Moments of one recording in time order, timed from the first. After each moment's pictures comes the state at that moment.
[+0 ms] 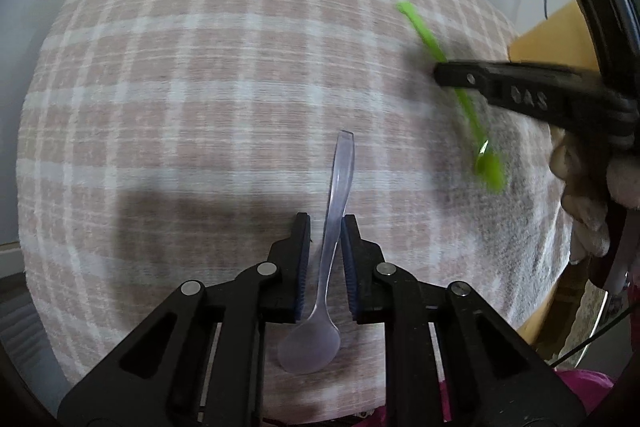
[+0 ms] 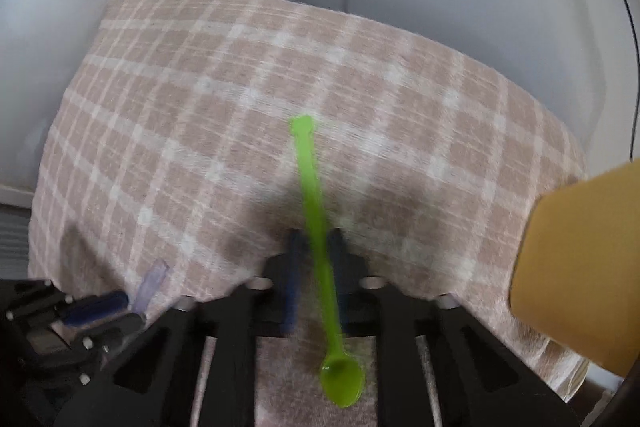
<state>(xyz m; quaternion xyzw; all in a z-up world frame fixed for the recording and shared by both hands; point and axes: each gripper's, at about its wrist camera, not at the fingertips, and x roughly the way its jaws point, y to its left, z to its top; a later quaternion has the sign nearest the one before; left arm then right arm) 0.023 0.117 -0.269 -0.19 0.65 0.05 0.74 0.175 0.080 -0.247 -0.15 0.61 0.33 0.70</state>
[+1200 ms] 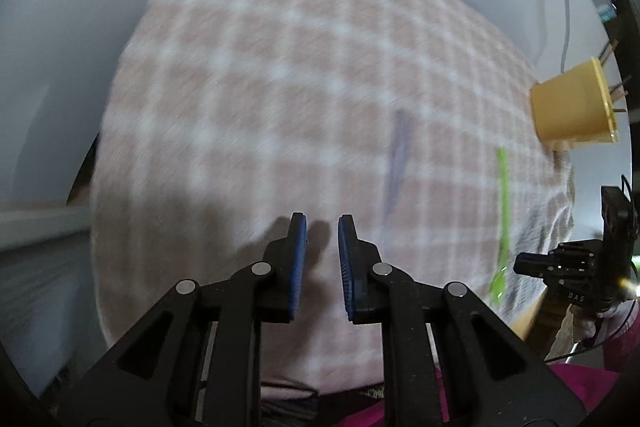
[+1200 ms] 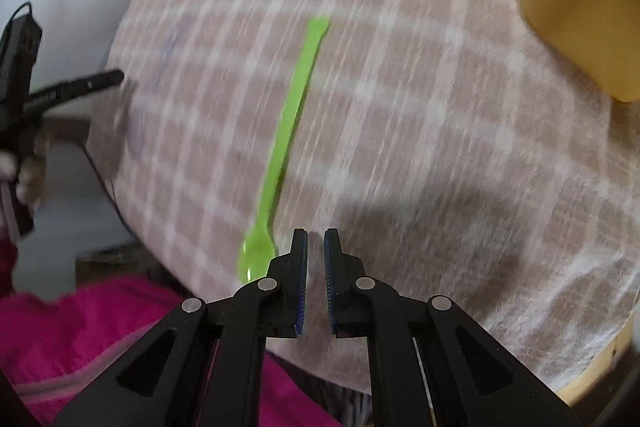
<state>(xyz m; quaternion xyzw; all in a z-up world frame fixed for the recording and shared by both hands) -0.019 0.254 -0.217 -0.24 0.63 0.09 0.73 0.109 0.088 -0.284 -0.10 0.71 0.39 0.58</state>
